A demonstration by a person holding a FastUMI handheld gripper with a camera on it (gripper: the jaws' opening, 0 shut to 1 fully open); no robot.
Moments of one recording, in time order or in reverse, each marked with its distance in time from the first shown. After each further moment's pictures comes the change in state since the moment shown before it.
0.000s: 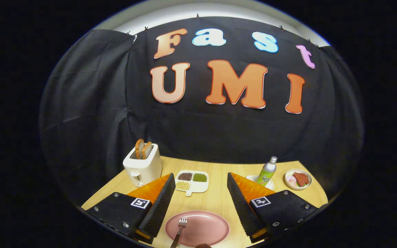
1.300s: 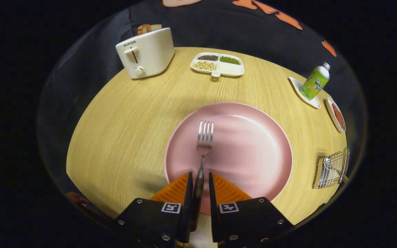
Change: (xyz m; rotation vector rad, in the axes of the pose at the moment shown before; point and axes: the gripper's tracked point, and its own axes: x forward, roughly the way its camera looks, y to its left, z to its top) arm -0.002 0.054 -0.268 -0.096 0.801 0.105
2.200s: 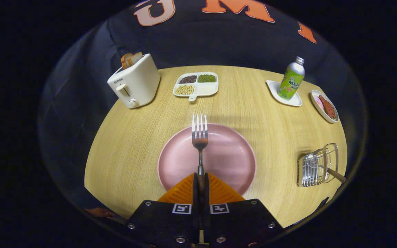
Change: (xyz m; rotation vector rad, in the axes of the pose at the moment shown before) arm -0.077 -0.065 0.039 0.166 -0.150 0.036
